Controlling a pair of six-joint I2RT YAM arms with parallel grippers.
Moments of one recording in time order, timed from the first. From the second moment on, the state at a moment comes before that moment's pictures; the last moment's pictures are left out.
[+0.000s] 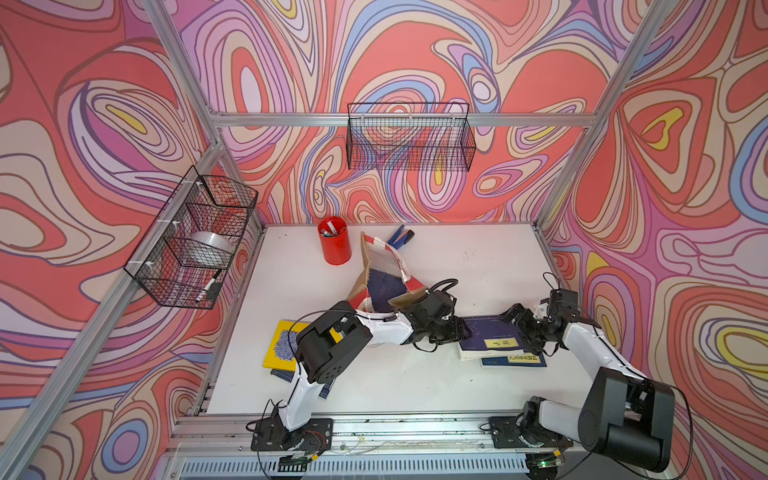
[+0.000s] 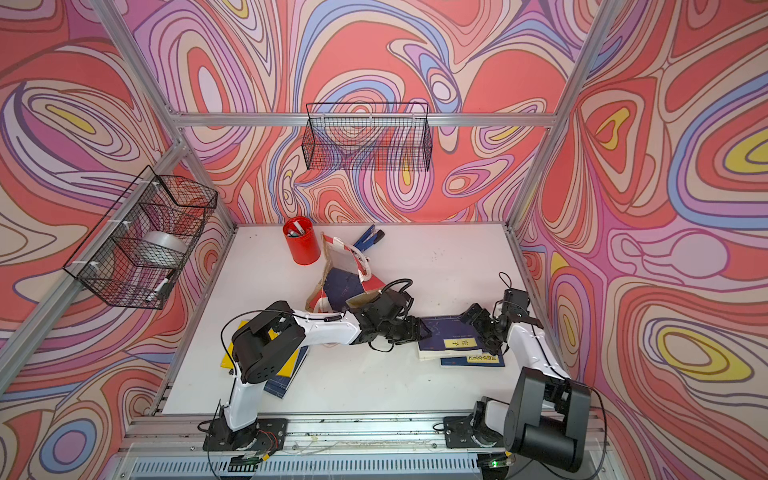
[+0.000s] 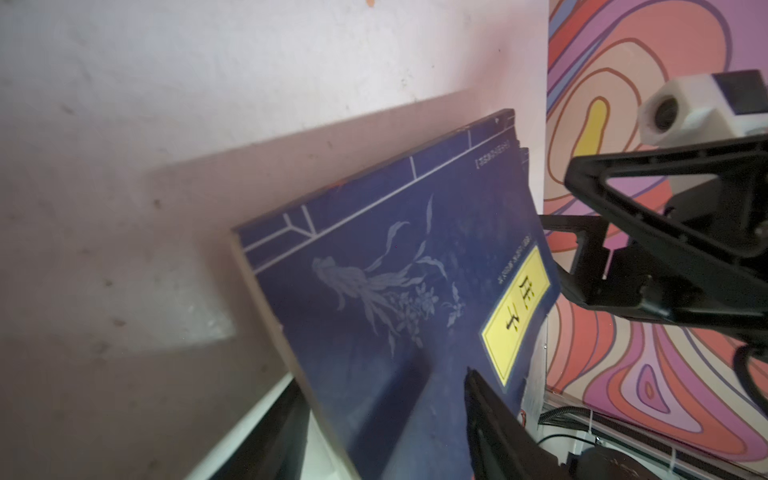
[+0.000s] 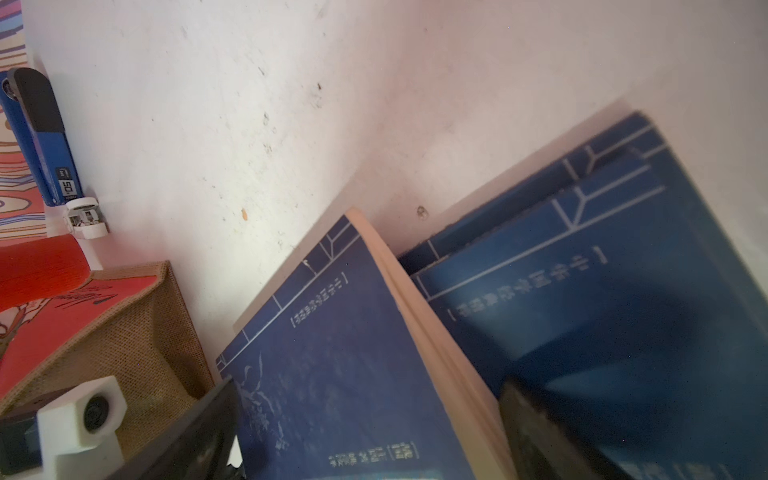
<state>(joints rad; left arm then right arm) -0.96 2.06 1.24 0.08 0.37 -1.01 -0.32 1.25 0.64 -0.57 -0.45 0.50</state>
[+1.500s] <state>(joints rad) -0.93 2.01 1.13 0.45 0.45 -1.09 -0.29 1.27 0.64 -0.57 -0.46 0.49</state>
